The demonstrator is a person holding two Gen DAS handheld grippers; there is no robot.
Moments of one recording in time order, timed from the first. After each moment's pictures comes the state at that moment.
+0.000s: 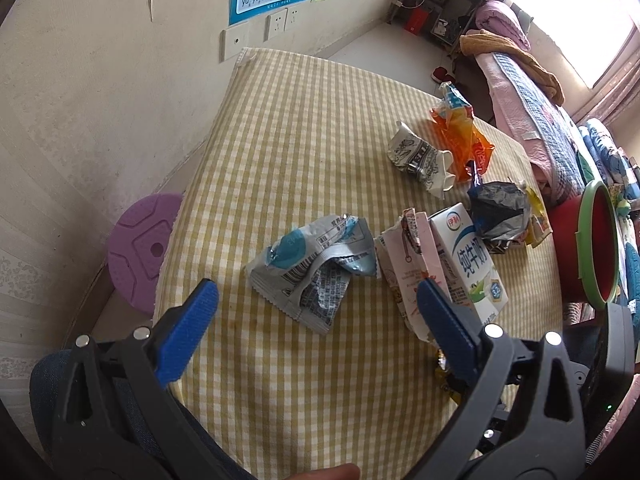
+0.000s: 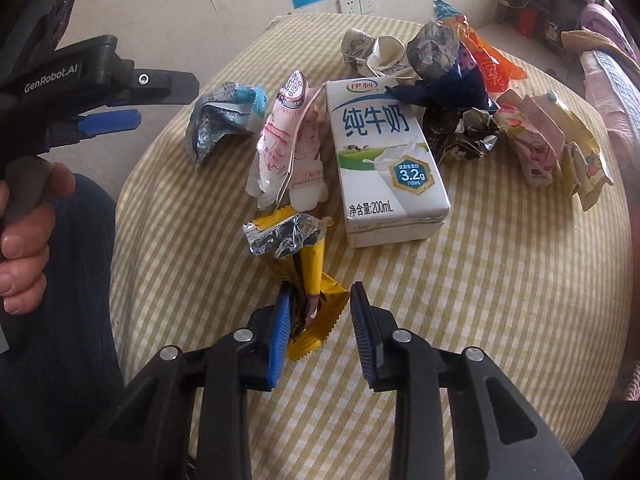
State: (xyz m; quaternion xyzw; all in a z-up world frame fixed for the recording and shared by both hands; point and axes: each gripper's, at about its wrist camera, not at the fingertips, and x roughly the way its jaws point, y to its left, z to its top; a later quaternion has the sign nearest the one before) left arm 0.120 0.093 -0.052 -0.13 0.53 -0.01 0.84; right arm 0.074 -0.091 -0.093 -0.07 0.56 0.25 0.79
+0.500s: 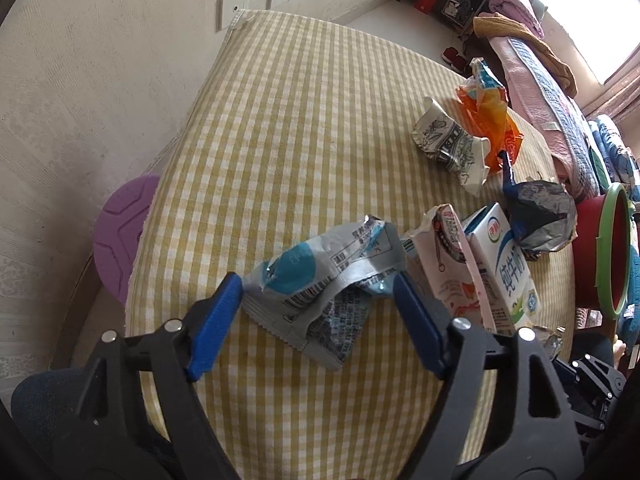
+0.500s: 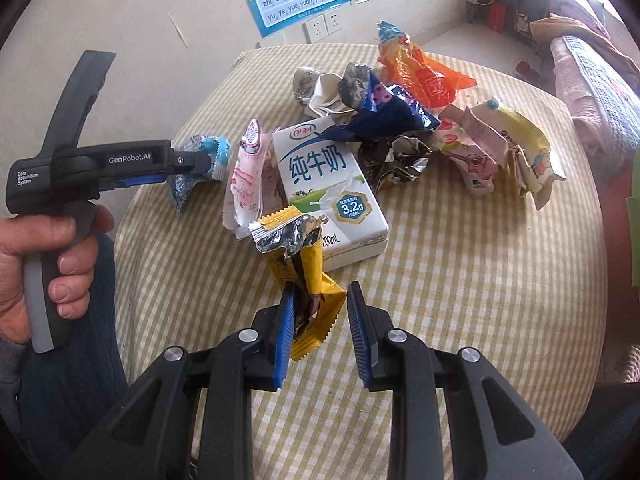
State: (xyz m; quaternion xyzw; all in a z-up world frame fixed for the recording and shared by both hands) left arm 0.153 0.094 -0.091 -0.14 0.57 -0.01 0.81; right arm 0.091 -0.132 -0.065 -0.03 0.54 0.22 0.81
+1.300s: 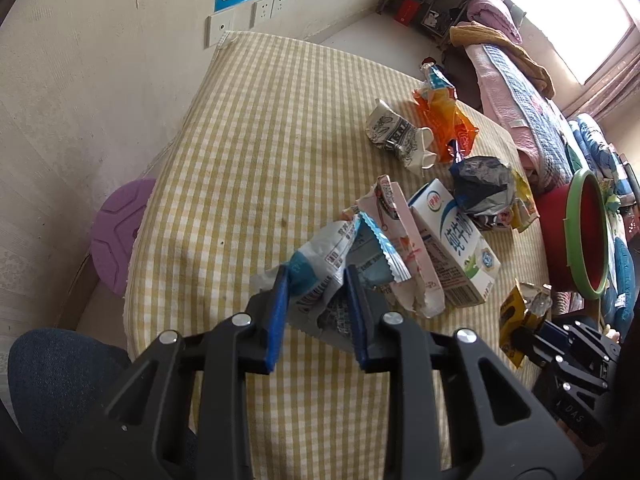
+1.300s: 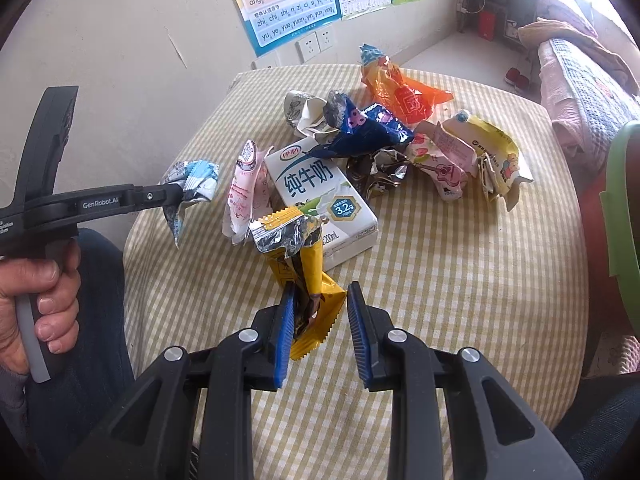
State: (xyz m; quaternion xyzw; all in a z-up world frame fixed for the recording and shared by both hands) left arm 0.107 0.076 -0.053 -0.14 0.54 -0.03 0.83; right arm 0.074 -0.152 -0.038 -0.02 0.52 0.21 0.83
